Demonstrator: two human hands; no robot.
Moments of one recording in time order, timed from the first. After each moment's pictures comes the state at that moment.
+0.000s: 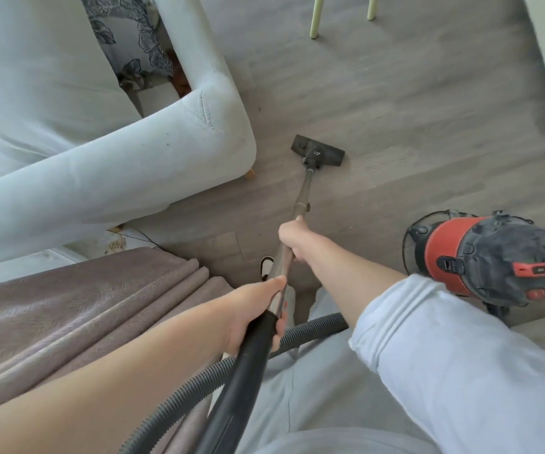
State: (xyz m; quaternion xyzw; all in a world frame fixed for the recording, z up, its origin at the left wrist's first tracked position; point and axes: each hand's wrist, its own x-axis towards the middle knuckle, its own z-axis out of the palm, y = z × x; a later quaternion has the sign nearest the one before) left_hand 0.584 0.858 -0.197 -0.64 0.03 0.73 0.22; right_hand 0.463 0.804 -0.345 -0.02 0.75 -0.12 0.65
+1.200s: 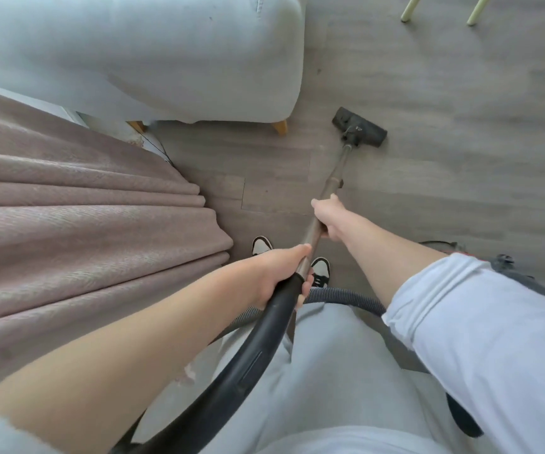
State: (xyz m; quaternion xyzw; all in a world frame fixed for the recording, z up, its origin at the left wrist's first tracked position) left_hand 0.487 0.984 -0.224 -0.63 -0.04 0.77 0.04; right_hand 0.378 0.896 -0.373 -0.16 0.75 -0.04 0.64
